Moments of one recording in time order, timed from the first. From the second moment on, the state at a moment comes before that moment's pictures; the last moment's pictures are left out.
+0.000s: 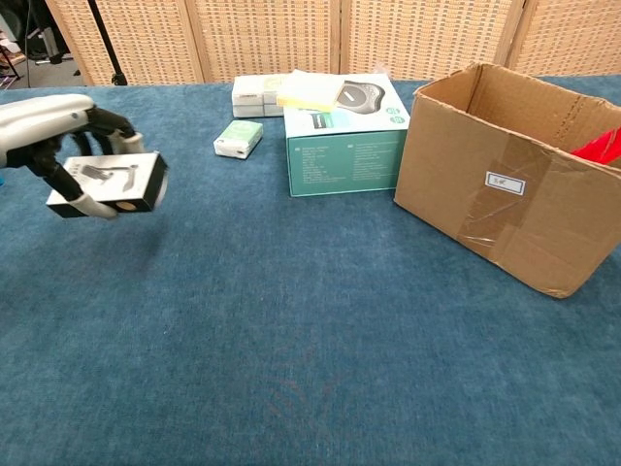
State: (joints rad) left arm -0.60 -1.43 -0.13 -1.46 1.31 1.00 0.10; right arm 0.08 -1.05 0.02 -1.58 -1.69 1.62 0.10
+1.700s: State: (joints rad) left arm -0.60 -1.36 -0.12 -1.67 1.33 1.09 0.12; right arm 0.09 -1.05 0.03 -1.59 -1.68 1.59 0.08
